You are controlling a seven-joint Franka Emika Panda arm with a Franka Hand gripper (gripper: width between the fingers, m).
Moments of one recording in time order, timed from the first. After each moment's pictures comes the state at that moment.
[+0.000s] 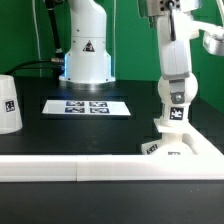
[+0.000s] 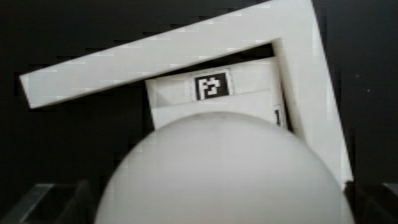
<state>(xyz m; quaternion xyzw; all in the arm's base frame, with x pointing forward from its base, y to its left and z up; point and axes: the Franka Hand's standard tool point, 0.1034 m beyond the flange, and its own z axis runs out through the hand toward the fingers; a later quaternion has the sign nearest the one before) 0.604 0.098 0.109 -0.62 0.78 0.07 0.07</state>
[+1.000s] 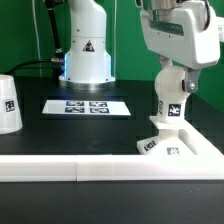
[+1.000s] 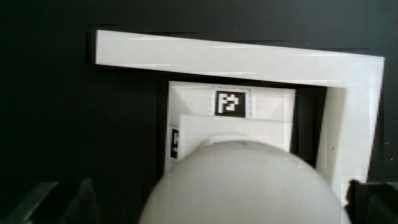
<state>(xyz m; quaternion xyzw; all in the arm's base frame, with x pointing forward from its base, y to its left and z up) 0.581 0.108 0.119 -0.74 0.67 0.08 0.07</state>
